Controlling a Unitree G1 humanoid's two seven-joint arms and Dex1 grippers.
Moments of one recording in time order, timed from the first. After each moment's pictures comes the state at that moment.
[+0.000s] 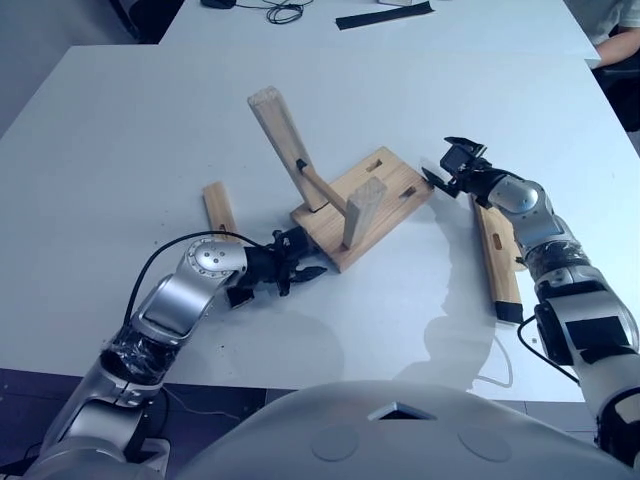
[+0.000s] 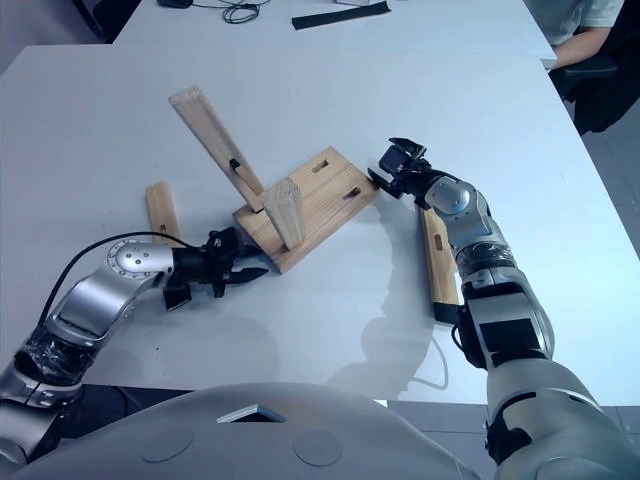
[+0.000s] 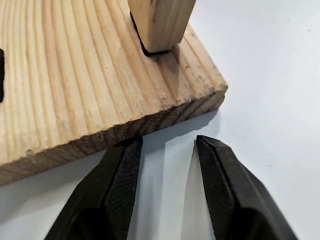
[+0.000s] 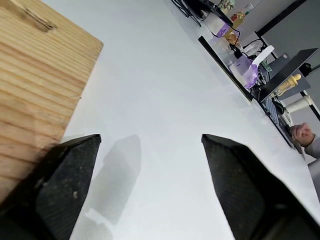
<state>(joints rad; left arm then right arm) -0.11 0.64 -0.37 -0.27 -0.13 0.57 -0.88 -0.59 -0.48 0.20 0.94 -0.26 -0.42 0.47</state>
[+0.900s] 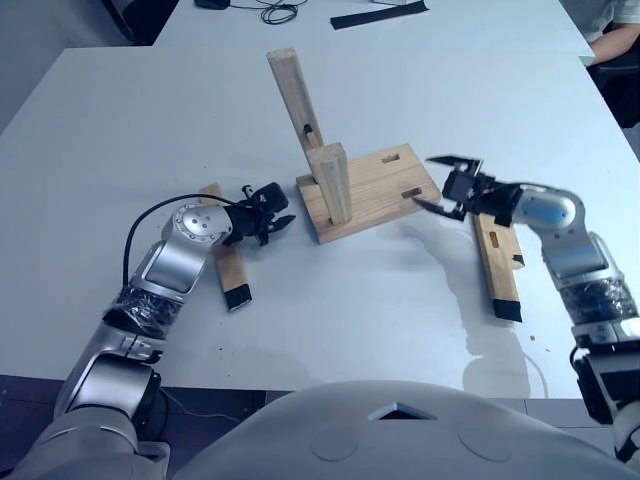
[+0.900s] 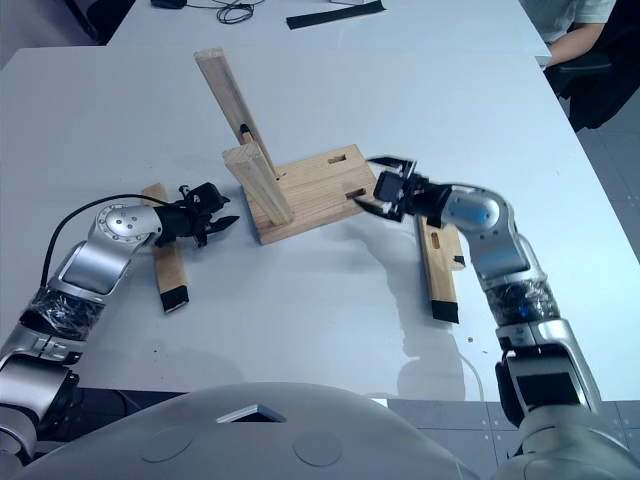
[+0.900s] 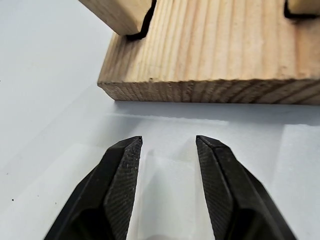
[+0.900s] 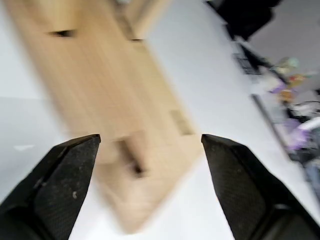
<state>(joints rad) -0.24 0.63 -0.31 -0.02 0.03 0.41 -0.74 -0.36 -0.63 0.17 0.22 -0.11 -0.22 0.80</state>
